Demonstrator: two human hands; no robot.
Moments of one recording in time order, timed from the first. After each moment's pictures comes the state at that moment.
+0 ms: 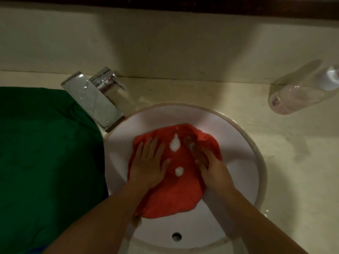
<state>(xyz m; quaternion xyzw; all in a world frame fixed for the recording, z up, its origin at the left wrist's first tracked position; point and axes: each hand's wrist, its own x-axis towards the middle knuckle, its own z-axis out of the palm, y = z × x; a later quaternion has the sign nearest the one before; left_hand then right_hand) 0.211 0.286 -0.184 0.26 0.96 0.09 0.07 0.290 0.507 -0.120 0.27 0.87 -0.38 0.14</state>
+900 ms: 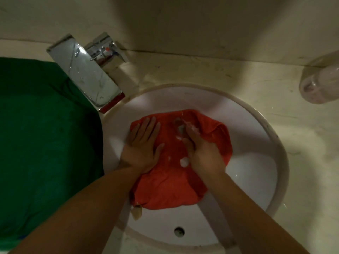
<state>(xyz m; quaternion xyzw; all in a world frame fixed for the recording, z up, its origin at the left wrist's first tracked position) 0.195 0.255 -0.204 0.25 0.97 0.02 0.06 0.252 0.465 -0.142 0.17 0.91 -0.35 0.15</state>
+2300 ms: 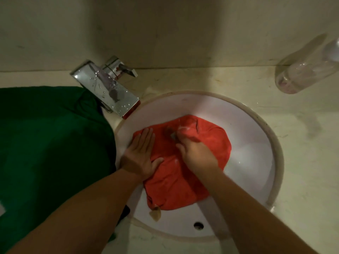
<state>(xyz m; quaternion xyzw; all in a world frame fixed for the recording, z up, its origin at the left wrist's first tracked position) 0.179 0.214 -0.207 0.37 0.93 0.02 -0.02 0.247 0.439 -0.141 0.17 0.93 -0.30 0.16</state>
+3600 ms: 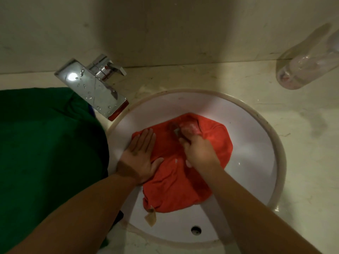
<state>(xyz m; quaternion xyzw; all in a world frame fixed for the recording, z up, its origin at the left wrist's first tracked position) 0.181 0.226 -0.204 0.36 0.93 -0.01 0.08 0.240 0.453 -0.164 0.26 0.88 -0.38 0.13</state>
